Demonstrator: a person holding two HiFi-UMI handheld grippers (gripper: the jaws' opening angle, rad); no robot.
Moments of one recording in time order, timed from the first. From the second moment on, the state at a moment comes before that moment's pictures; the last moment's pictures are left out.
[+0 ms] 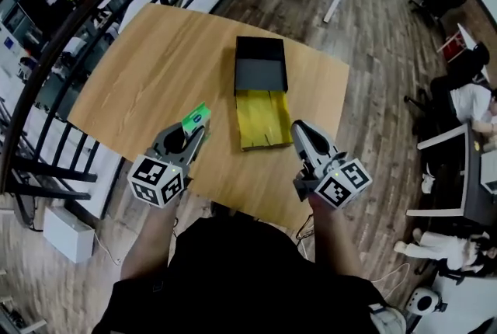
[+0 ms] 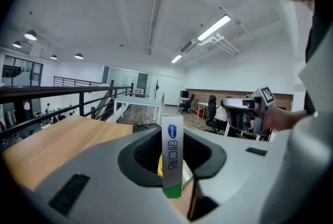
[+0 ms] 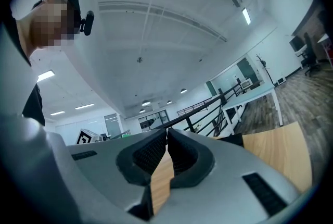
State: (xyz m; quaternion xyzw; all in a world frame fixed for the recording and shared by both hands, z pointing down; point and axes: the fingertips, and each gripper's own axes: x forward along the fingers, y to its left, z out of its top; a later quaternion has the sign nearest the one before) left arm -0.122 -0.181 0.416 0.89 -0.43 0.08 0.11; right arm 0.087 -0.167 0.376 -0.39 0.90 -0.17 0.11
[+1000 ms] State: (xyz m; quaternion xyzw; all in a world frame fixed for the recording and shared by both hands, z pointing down) left arm 0.013 -0.264 0.544 0.93 -0.24 0.19 0.19; right arm 0.142 -0.186 0.445 -0.50 0.83 -0.24 0.10
